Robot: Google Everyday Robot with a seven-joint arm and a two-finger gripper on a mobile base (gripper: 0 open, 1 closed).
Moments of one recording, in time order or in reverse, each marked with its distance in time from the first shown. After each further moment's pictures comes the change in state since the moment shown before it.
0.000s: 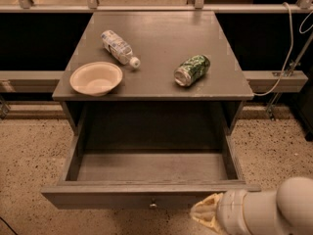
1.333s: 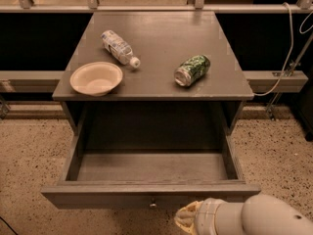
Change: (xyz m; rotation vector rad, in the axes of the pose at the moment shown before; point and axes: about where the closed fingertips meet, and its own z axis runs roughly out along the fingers) arm -0.006 0.016 0.048 0.074 0.067 0.022
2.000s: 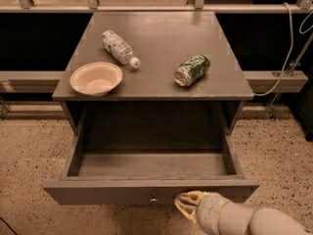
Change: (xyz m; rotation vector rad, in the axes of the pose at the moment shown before) arm -0.001 -0.049 0.023 0.213 -0.226 -0.081
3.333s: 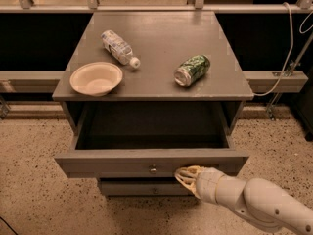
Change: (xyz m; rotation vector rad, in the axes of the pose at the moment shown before) arm 0.017 -0.071 0.055 0.032 -0.127 0.015
